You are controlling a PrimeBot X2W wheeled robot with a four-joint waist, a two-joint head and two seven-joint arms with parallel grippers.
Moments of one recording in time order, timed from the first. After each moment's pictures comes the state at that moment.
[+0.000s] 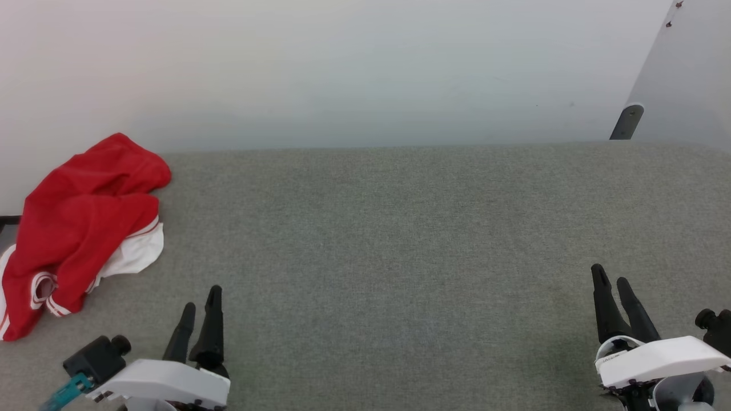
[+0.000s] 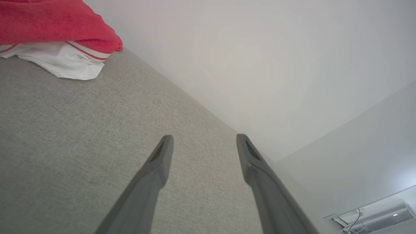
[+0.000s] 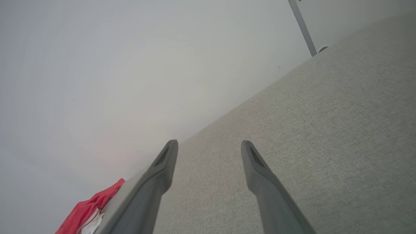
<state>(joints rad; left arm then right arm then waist) -0.04 0.20 -0.08 0.15 -0.97 0.01 -0.11 -0.12 -0.09 -0.01 0.25 0.80 0.13 -0.08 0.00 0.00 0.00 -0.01</state>
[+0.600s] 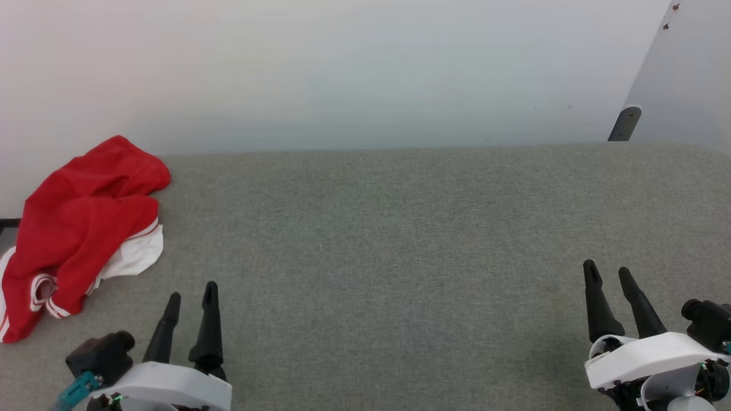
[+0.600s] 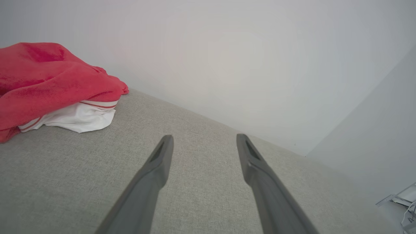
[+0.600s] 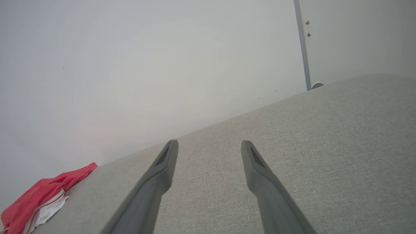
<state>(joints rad) -0.03 0.21 -0.06 0.12 -0.67 0.01 -0.16 -0.12 -0.06 -0.03 0.21 0.51 0.13 -0.09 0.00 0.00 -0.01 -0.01</state>
